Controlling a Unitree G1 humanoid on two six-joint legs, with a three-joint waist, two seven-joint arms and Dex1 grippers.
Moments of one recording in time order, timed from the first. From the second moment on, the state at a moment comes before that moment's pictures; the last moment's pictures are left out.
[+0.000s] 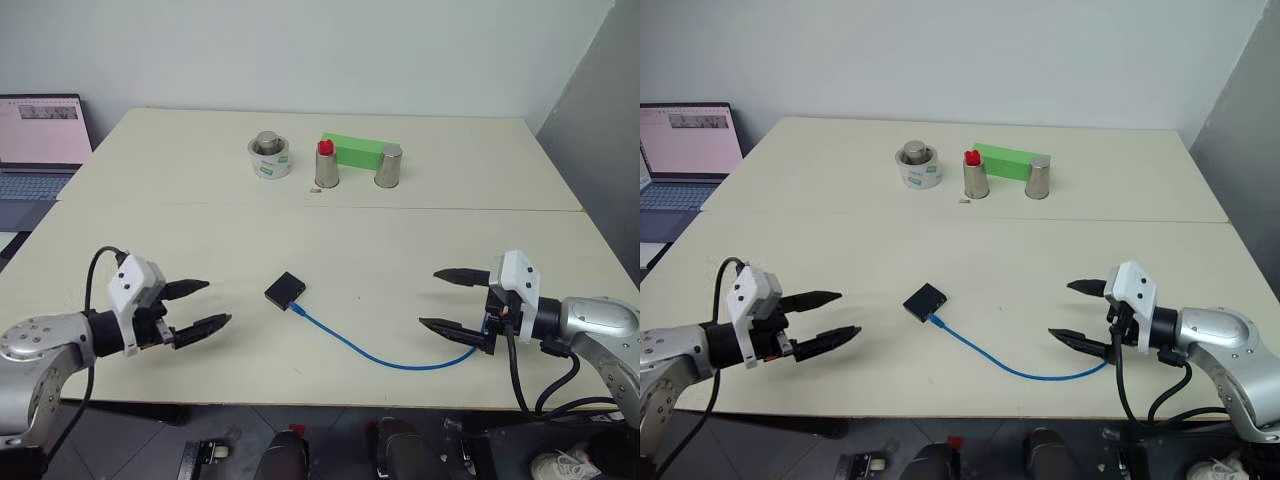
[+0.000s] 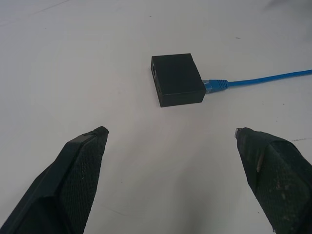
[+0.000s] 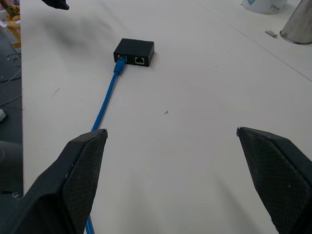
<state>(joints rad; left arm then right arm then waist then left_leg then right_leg) 0.07 0.89 0.35 -0.19 -0.53 0.47 -1.06 -0.09 -0.82 -0.07 -0.47 0.53 0.49 0.94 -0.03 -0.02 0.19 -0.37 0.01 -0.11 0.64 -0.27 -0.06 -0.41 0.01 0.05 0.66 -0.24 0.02</state>
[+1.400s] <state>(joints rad) -0.04 0.92 0.24 -0.06 -0.45 0.24 -1.27 -0.35 -0.34 0.50 -0.12 0.06 0.42 0.74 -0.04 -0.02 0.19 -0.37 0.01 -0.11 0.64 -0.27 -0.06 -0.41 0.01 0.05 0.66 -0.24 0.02</state>
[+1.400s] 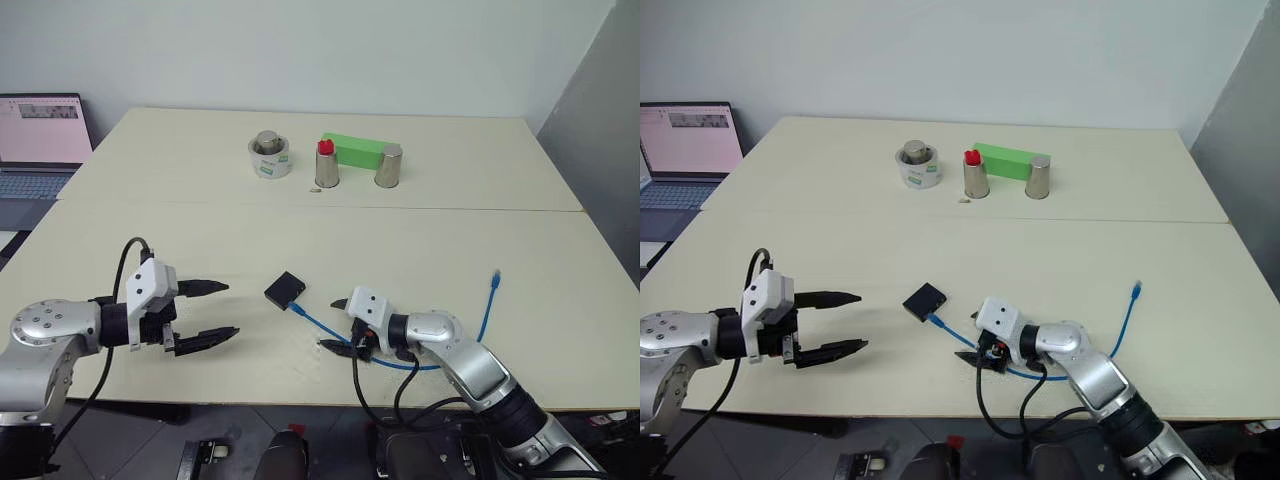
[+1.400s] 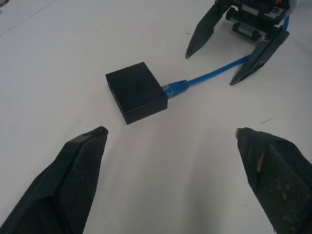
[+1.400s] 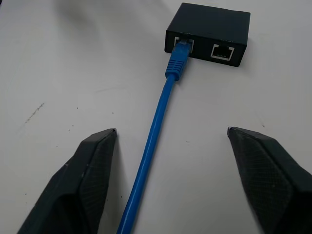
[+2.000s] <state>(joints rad) -0.10 0.87 0.16 -0.03 -0.42 0.21 -1.25 -0.36 -0.47 0.43 -0.18 0.07 0.50 0.80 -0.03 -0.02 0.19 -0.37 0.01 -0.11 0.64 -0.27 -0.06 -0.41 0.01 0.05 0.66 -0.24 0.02</state>
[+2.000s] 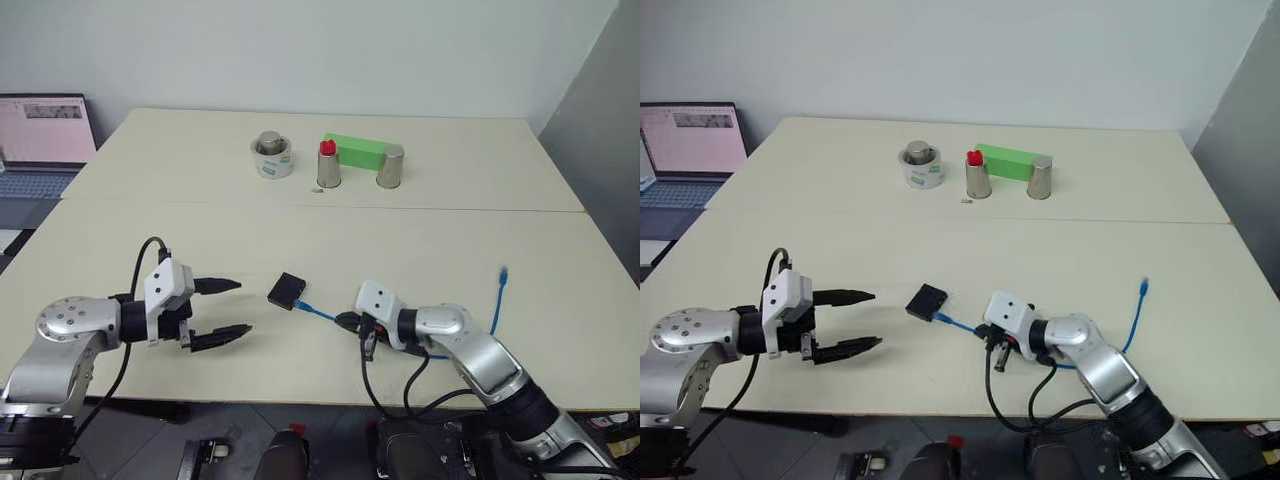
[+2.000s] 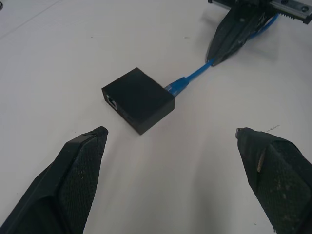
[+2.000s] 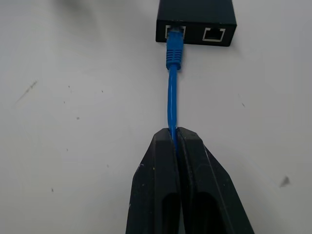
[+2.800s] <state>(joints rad) -0.14 0.85 0.08 -0.06 -0.42 0.34 -1.23 -0.33 -0.59 0.33 -0.18 0.13 0.49 0.93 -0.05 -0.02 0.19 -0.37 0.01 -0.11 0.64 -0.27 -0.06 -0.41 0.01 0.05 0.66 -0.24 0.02</state>
